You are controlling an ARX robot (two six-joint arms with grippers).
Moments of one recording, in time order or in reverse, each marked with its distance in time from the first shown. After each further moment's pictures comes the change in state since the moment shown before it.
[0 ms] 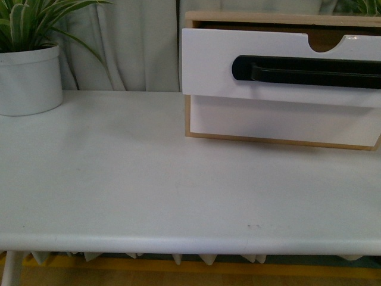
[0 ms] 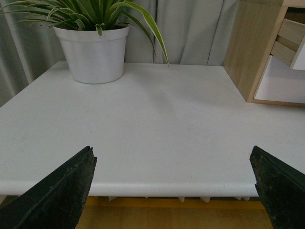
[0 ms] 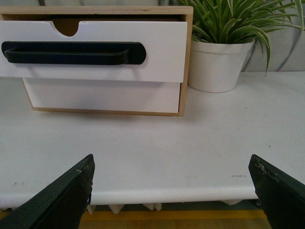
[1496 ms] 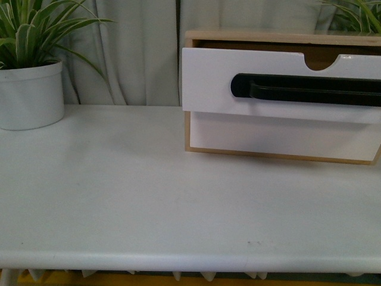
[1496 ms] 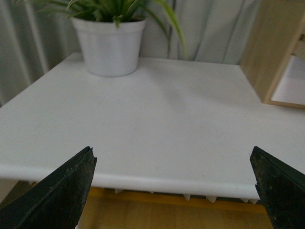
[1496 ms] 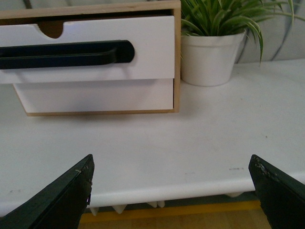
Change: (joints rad) left arm -0.029 0.027 0.001 0.001 -0.089 -0.028; right arm -0.009 0.049 0.003 0.023 0.034 0.062
